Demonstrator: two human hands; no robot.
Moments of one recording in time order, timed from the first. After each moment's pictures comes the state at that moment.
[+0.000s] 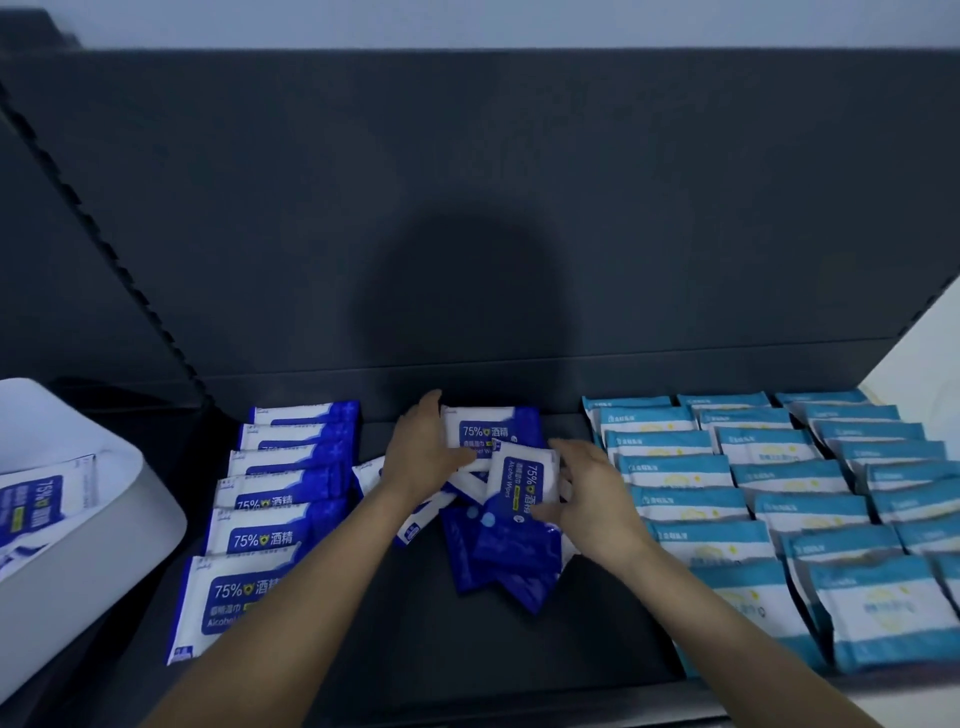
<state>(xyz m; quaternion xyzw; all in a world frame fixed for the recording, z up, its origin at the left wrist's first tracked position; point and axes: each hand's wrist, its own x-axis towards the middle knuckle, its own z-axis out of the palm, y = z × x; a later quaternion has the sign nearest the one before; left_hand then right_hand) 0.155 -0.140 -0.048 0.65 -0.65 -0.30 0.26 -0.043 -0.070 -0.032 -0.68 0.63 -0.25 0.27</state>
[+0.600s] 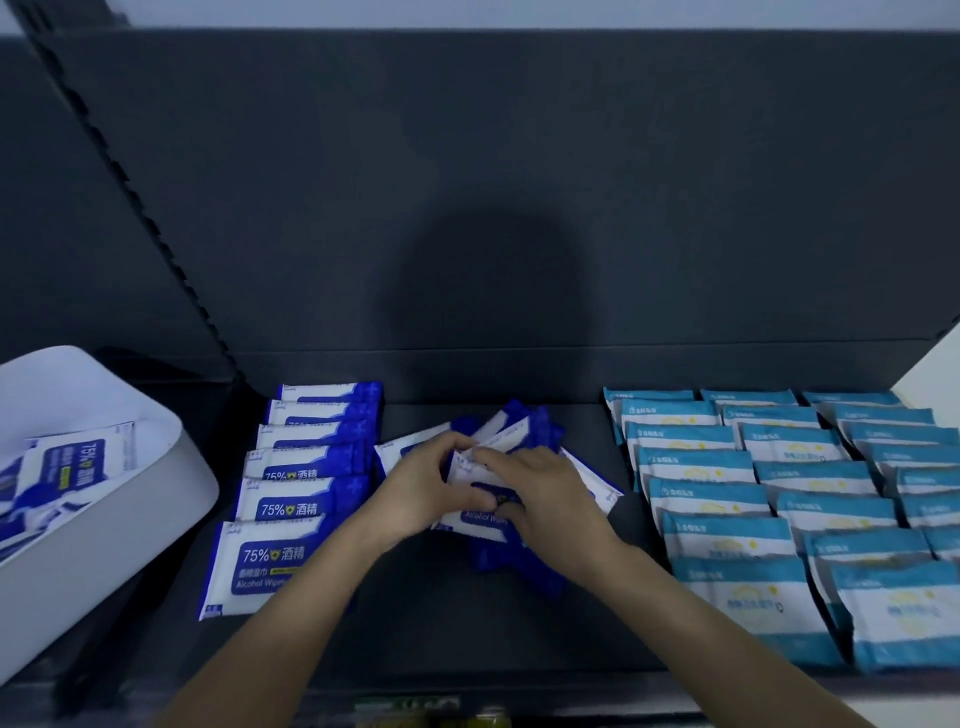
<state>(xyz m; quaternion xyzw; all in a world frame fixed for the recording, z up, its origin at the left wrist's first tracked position) 0.177 -0.070 -0.029 0.55 -0.62 -0.48 0.29 0.001 -0.059 -0.038 -0.85 0.46 -0.21 0.15</state>
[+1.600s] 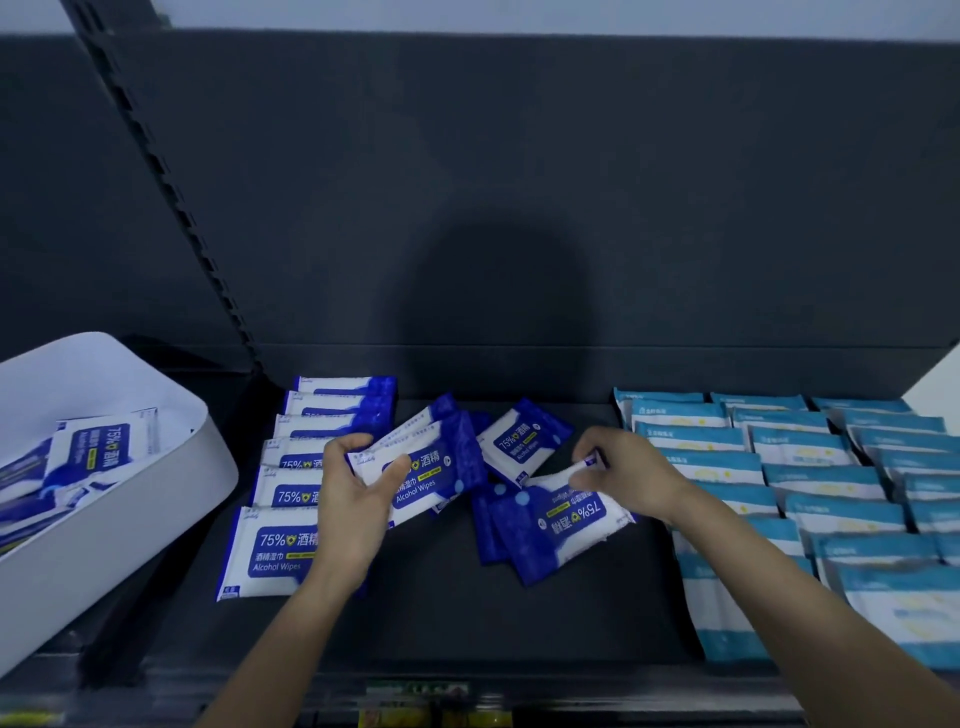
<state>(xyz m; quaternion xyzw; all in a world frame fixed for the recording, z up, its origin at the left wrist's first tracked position) 0.210 -0.029 -0.043 0.64 -0.39 -0.37 0.55 -0.064 -0.098 -0.027 -0.73 0.60 -0.11 0.31</state>
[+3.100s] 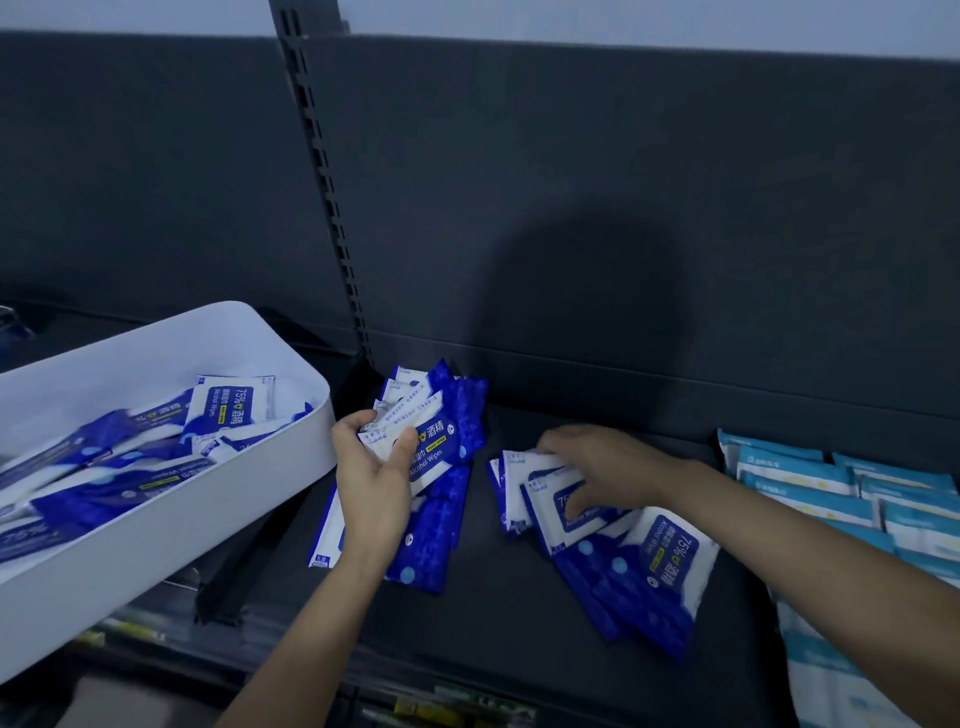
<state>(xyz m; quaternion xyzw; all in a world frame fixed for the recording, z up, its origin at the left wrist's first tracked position) 0.255 -0.026 -0.027 0.65 -0.29 -0.28 0.65 0.039 -0.147 -0.014 -0.92 0.33 0.06 0.19</state>
